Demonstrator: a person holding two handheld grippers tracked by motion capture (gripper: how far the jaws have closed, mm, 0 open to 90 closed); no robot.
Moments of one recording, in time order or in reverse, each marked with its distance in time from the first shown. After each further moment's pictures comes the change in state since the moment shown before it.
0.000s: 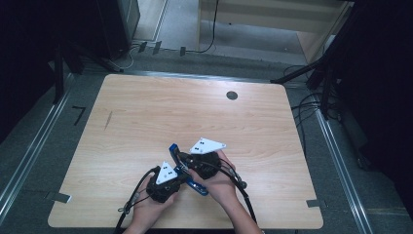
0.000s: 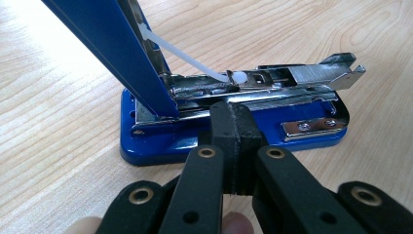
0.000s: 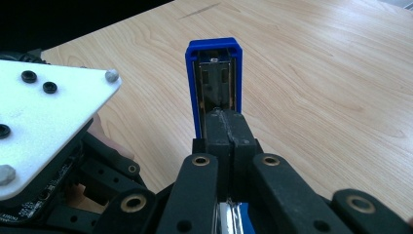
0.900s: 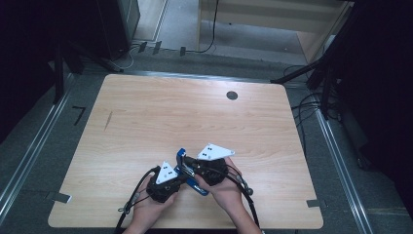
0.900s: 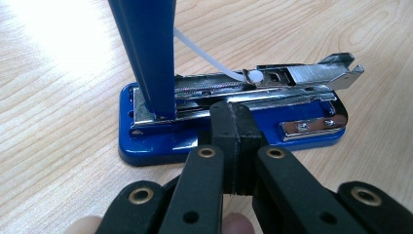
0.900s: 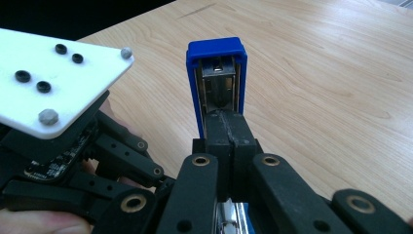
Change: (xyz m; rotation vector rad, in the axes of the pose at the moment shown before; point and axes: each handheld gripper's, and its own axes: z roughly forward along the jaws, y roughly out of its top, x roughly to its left) left arm 0.000 0.000 0.000 -0.003 -0.009 -0.006; right arm 0.003 -0.014 -0.019 -0.022 -0.011 0.024
